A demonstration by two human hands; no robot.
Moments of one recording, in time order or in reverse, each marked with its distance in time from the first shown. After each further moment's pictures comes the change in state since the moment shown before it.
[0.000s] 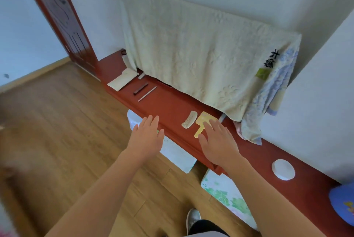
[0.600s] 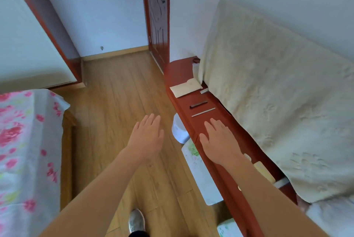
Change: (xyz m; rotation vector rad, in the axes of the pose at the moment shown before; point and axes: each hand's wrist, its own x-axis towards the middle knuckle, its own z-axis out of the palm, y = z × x) left_hand 0.022 -0.126 -0.050 -0.063 0.152 -0.438; right_hand 0.161 -0.133 -0.004 -0.051 -0.113 -0.455
